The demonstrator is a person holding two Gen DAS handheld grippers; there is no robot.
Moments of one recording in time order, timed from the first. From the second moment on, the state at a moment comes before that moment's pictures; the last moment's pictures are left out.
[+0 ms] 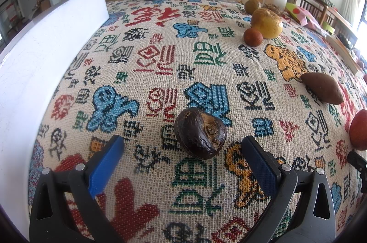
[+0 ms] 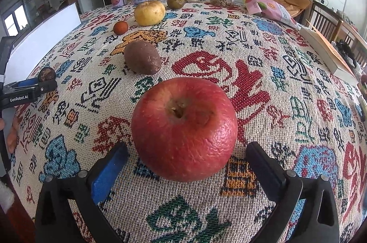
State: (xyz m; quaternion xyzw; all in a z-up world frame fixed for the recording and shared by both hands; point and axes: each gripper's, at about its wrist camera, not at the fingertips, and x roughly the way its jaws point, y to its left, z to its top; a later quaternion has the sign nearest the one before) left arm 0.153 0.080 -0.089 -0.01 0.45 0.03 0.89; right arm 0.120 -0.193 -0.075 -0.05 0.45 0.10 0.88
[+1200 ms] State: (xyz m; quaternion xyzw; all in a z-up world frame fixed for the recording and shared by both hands) left arm 0.061 0.266 0.087 -0.23 0.35 0.05 0.91; right arm 0.128 -0.008 0.040 0.02 0.43 0.38 0.82
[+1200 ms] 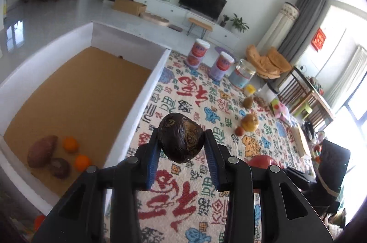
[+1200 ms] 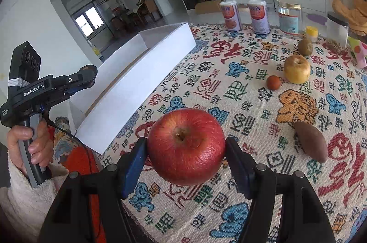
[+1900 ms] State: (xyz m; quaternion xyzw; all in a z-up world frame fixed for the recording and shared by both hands) left arm 0.107 0.362 -0.008 -0.35 0.44 0.16 0.81; right arm 0.224 0.315 0.032 -0.11 0.46 0.40 0.79
